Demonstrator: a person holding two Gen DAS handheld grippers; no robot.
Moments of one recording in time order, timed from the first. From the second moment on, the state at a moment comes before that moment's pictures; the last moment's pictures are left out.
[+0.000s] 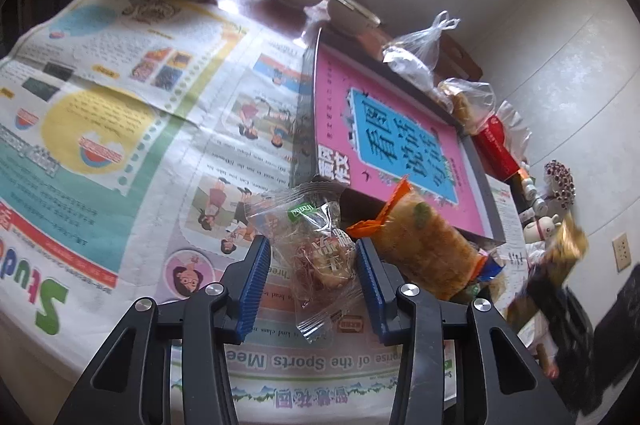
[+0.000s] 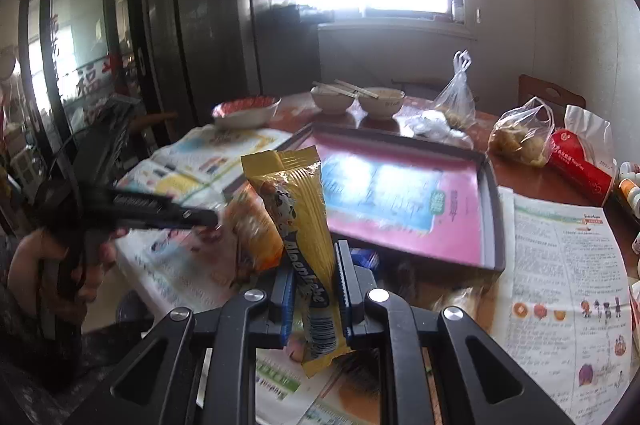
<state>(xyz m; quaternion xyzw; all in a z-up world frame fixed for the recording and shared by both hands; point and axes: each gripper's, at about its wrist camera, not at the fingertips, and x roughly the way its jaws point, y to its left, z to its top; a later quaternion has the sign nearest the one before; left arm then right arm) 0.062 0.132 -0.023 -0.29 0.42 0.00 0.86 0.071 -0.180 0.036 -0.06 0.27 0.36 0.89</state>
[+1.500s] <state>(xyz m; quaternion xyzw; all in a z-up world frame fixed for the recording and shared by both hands) 0.169 0.092 -0.003 -0.18 0.40 0.00 0.90 0.211 -0.224 0.004 0.07 0.35 0.25 0.90</state>
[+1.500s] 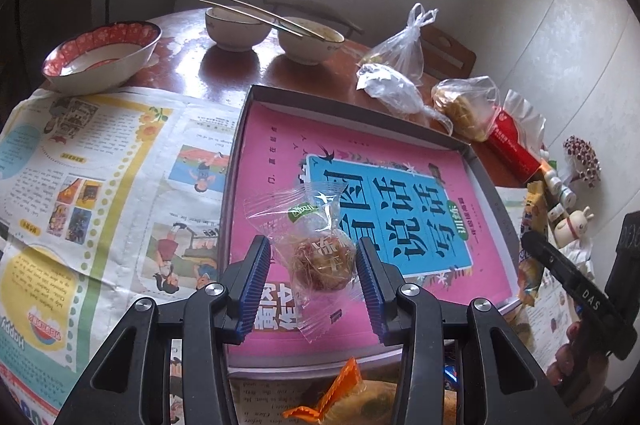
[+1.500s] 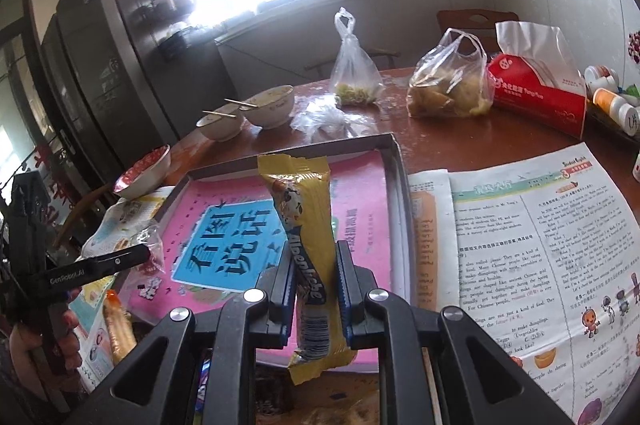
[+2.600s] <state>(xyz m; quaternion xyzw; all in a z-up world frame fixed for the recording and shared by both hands) 0.171 0.085 -0.013 -0.17 0.41 0.00 0.90 0.215 -0.227 -0.015 0.04 0.38 0.21 0.90</state>
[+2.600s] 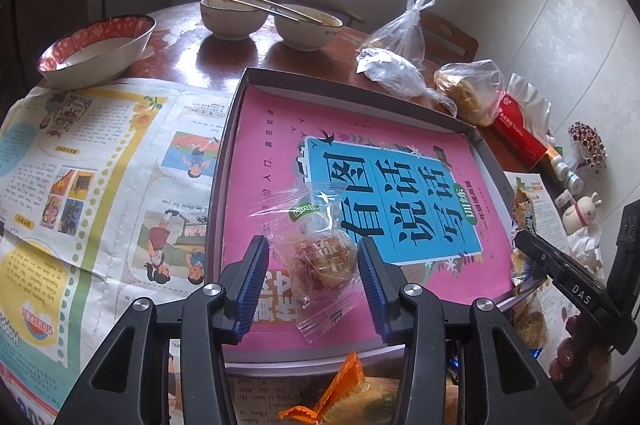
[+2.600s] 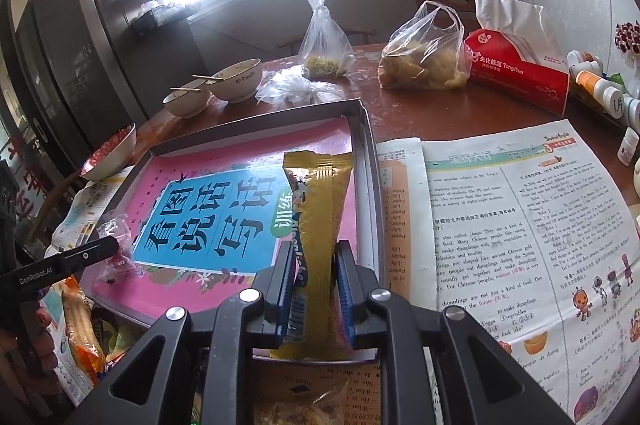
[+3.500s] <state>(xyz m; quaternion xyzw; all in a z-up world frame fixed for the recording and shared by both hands) 0.142 0.091 0.010 -0.19 0.40 0.00 0.90 0.192 -0.238 0.010 0.04 0.33 0.22 0.92</state>
